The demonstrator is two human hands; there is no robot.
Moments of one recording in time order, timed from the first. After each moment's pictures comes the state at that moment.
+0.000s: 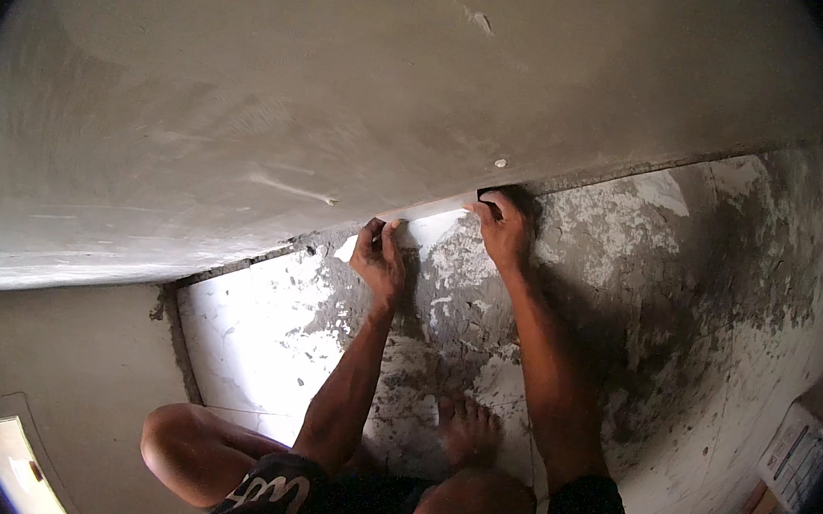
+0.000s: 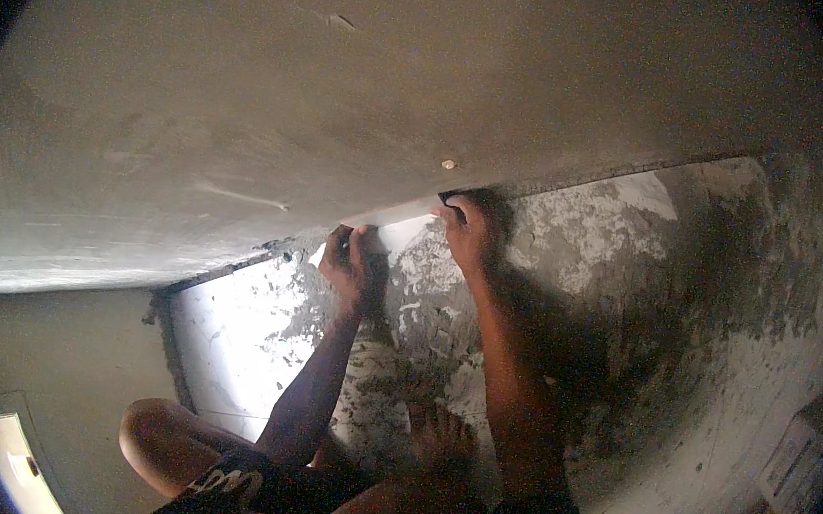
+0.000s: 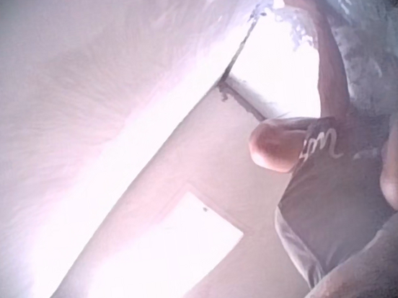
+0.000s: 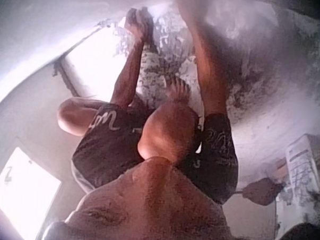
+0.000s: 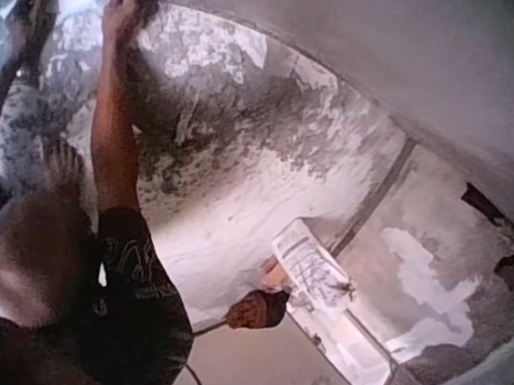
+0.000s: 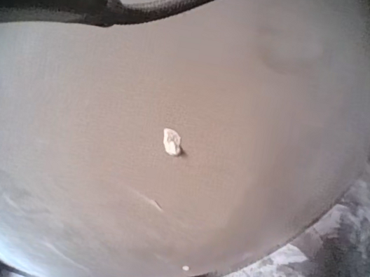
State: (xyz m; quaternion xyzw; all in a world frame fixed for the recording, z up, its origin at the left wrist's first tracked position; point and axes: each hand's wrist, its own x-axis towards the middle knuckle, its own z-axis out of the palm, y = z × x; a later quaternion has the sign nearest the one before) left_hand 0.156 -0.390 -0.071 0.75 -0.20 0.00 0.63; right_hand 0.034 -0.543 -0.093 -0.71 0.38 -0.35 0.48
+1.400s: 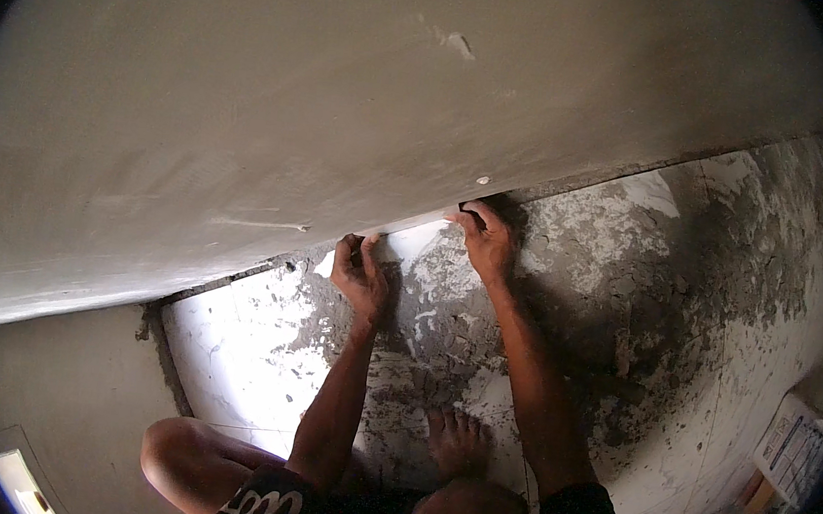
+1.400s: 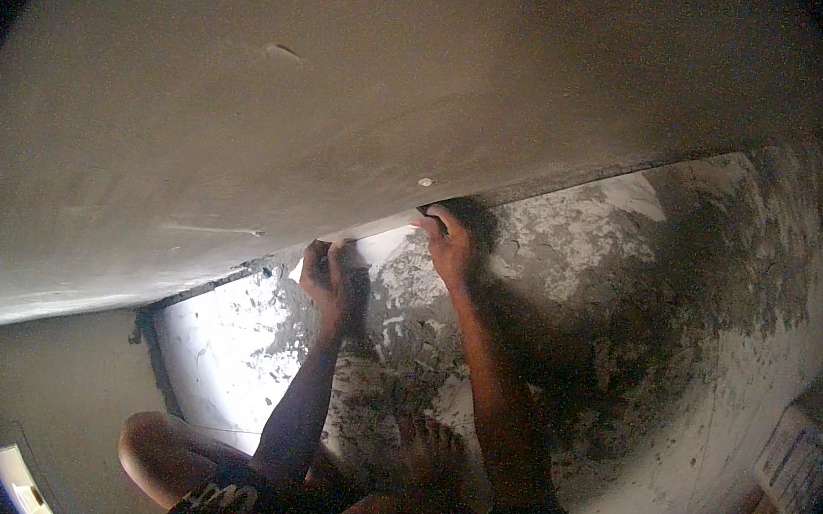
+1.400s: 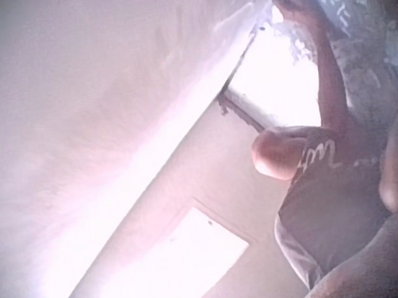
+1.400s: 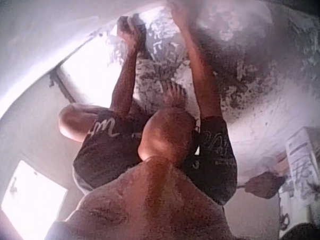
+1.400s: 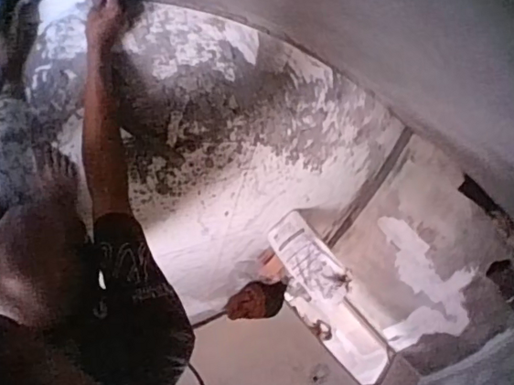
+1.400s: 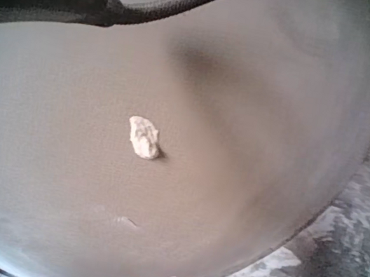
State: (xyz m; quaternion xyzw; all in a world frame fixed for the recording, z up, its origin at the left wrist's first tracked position) left_hand 0.151 -0.399 -0.059 0.76 -0.20 -0.02 0.61; right_hand 0.036 -0.542 -0.122 -0.64 0.37 -0.43 0.52
